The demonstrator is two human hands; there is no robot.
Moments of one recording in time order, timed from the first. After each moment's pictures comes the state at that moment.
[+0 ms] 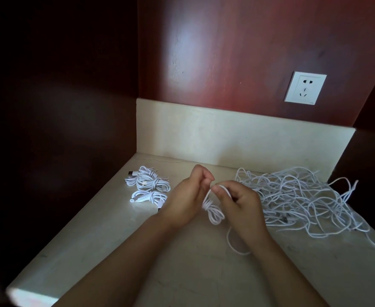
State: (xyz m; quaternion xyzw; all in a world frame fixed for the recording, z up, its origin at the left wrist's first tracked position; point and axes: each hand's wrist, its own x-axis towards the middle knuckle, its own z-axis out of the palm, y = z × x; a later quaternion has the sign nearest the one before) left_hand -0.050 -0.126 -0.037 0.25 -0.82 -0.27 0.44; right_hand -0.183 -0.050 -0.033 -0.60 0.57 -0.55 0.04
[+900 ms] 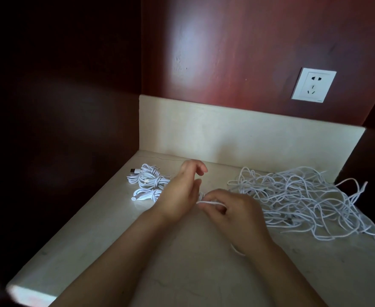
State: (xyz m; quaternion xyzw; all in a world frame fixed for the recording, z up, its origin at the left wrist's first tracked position) left_hand -0.039 -0.141 -0.038 0.28 -0.83 -0.23 0.42; right_hand -0.173 -0.040 -0.030 -0.71 0.58 -0.39 -0.09
